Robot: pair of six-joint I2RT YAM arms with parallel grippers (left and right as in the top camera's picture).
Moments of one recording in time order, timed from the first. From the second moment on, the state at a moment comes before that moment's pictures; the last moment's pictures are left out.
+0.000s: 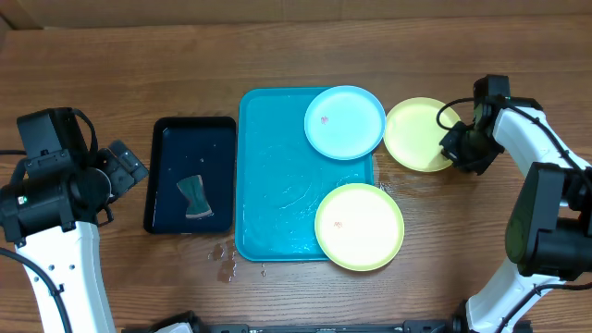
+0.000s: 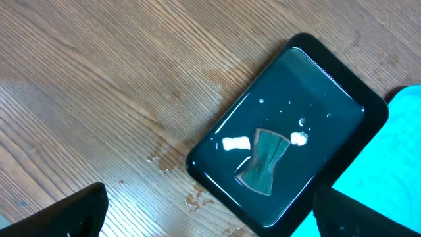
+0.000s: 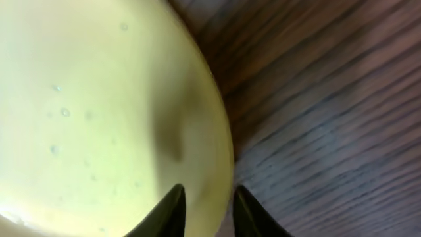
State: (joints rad) left arm 0.32 1.22 1.38 -1.26 -0.14 -0.42; right arm -0.13 1.95 1.32 -0.89 -0.09 0.59
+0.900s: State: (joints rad) left arm 0.32 1.22 1.38 -1.26 -0.14 -0.42; right arm 0.14 1.82 1.34 -1.40 -0.22 0.28
